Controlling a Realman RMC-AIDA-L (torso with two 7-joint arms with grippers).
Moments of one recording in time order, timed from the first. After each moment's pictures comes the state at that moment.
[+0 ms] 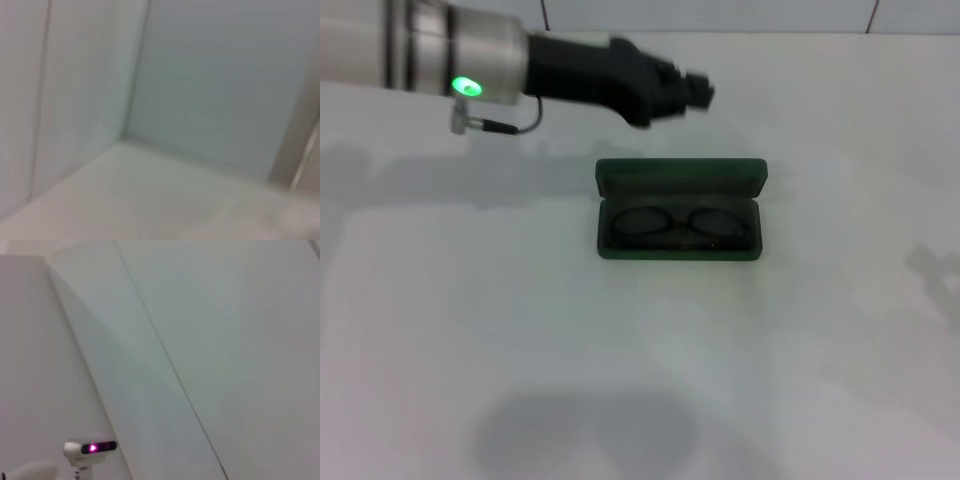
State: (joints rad) left arm -0.89 -1.82 1.60 0.32 1.14 1.29 -1.45; right arm 0.17 2.01 -0.59 -0.76 -1.45 -1.87 1.52
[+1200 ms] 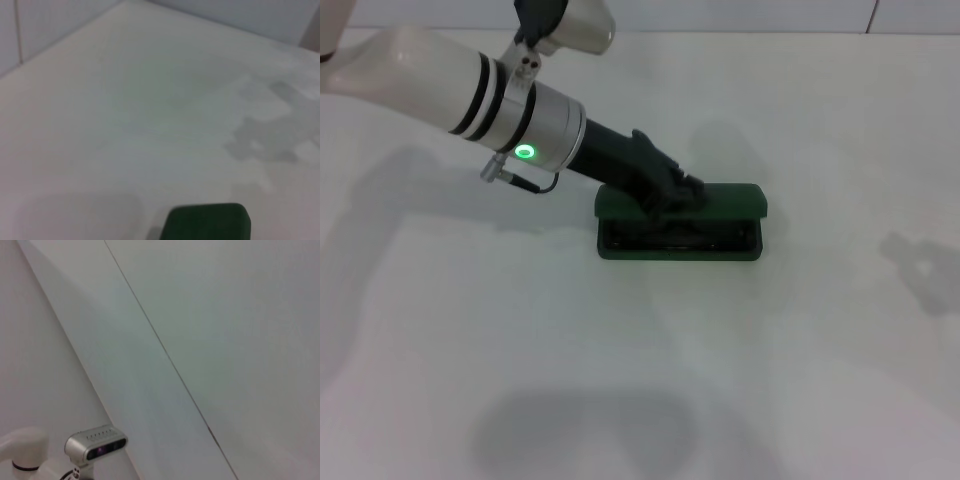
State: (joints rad) left arm -0.96 -1.92 1.60 0.33 1.55 1.12 -1.62; right arm 0.27 2.01 -0.58 -0.65 -1.59 -1.77 1.49
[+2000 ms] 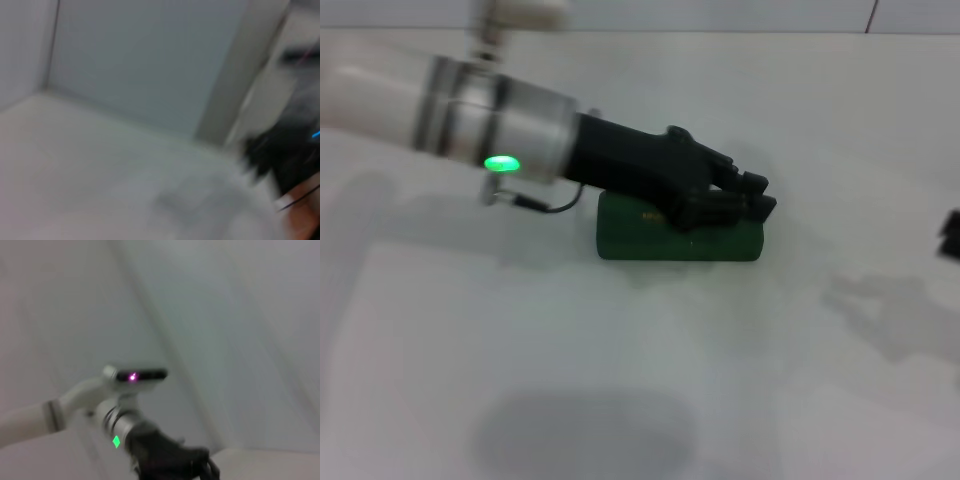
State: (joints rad) left arm -0.70 -2.00 1.37 0.78 1.63 1.44 -1.73; right arm 0.31 2.01 -0.63 -0.66 -1.71 -1.91 1.42
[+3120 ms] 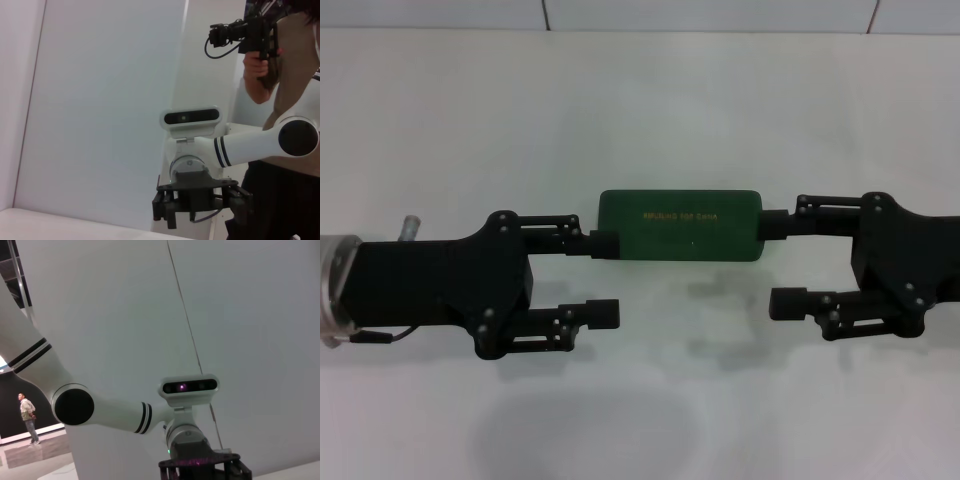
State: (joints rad) left arm -0.38 -1.97 1.05 0.60 1.54 1.93 -1.18; right arm 0.52 2.03 -1.09 -0.70 -1.54 -1.87 1.38
